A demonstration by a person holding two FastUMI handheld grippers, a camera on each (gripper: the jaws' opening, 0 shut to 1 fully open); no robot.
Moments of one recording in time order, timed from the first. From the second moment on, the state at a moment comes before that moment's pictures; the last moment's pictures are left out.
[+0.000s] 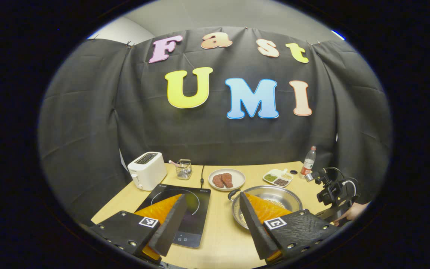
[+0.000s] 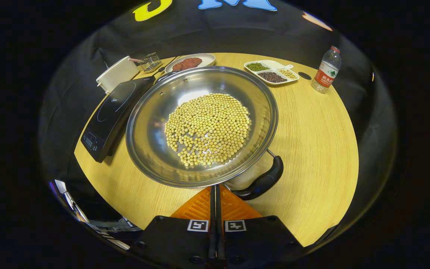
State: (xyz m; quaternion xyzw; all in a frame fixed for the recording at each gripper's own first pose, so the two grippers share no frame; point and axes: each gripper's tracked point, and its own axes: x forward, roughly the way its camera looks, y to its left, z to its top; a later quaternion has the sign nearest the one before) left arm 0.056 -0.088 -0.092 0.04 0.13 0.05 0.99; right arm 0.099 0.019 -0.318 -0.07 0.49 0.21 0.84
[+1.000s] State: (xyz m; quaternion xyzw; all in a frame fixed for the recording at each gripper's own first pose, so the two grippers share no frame) left arm 0.073 -0.143 -0.103 0.04 0.16 0.09 0.98; right arm 0.157 -0.035 -0.326 -0.06 0.49 0.20 0.85
